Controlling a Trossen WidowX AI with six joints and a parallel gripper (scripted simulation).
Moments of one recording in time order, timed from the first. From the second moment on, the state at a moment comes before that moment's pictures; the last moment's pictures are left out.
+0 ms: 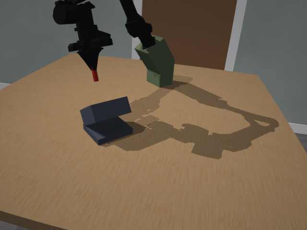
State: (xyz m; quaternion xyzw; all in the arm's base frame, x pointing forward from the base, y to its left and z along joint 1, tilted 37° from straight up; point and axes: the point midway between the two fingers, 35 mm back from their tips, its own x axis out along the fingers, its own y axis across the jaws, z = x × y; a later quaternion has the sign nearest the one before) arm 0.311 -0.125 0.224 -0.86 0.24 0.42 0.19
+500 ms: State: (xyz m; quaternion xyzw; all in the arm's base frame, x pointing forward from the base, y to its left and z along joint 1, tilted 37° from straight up) arm 0.310 -0.126 0.226 -0.87 0.21 0.39 0.23
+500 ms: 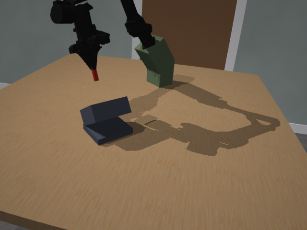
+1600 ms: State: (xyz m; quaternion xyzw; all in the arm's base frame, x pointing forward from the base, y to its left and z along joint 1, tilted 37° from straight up) arm 0.344 -0.126 0.211 -0.88 0.16 0.33 0.28
